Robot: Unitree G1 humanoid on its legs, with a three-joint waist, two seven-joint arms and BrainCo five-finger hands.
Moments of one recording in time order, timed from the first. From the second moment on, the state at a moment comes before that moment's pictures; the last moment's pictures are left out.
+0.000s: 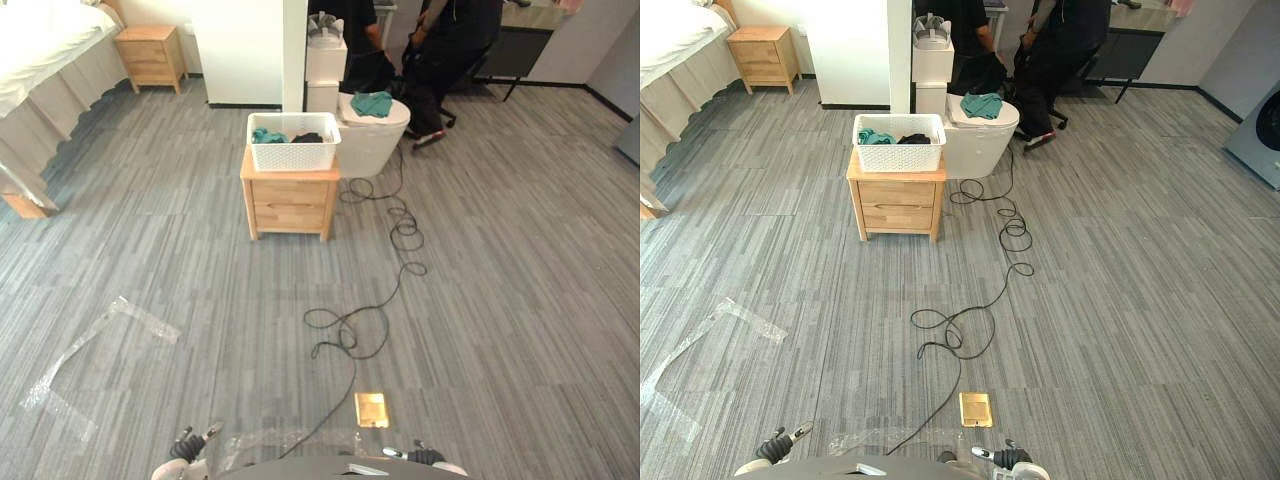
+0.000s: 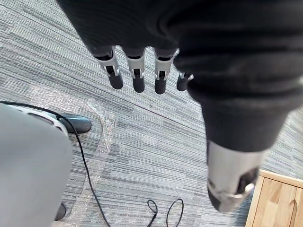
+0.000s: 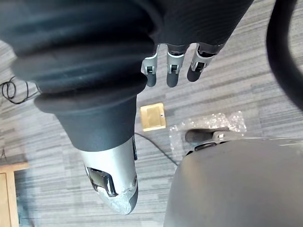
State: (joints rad) left arm 0.11 0.10 0.18 1.12 -0.21 -0.09 0.02; right arm 0.04 -0.11 -0.30 1.16 -0.08 -0.02 0.04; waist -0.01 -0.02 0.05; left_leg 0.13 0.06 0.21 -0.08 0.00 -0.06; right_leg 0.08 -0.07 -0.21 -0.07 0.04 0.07
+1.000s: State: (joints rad) left arm 0.12 0.05 0.35 1.11 -0.22 -0.08 0.04; right arm -0.07 -0.12 -0.40 1.17 0.17 -0.02 0.01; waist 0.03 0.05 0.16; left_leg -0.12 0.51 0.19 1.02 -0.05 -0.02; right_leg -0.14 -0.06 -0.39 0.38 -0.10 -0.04
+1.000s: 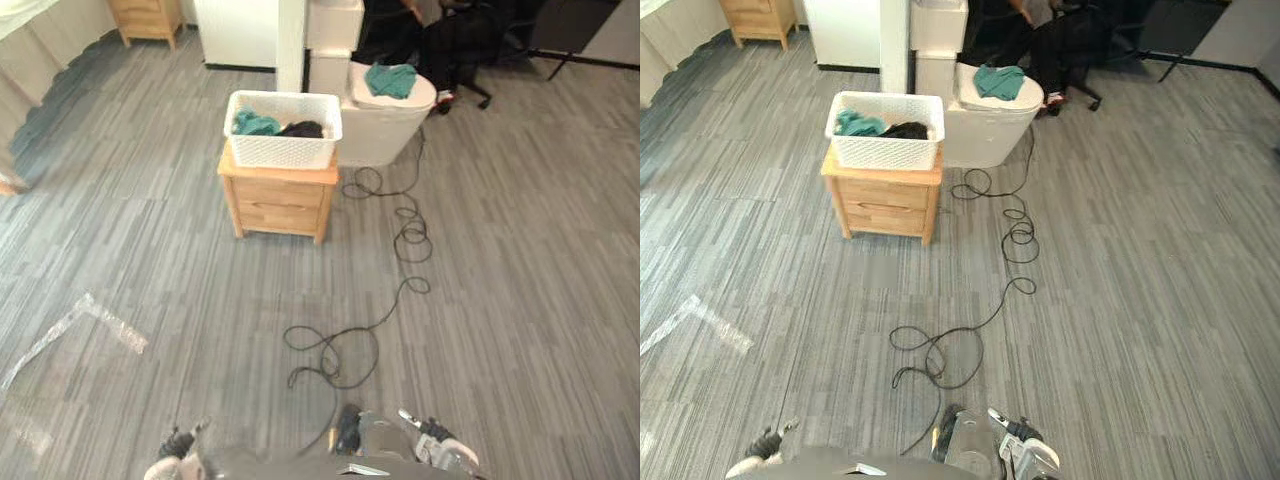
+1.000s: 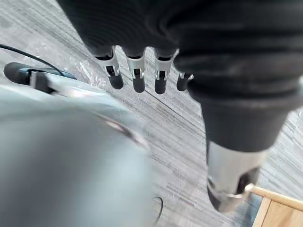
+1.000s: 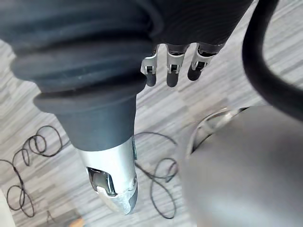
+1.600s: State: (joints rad) left arm 0.07 0.13 0.34 1.05 -0.25 -0.11 0.08; right arm -0.04 -0.03 -0.34 1.17 0.17 -0.05 0.00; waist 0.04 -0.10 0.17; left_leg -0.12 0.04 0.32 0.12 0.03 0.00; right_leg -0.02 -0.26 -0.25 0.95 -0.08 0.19
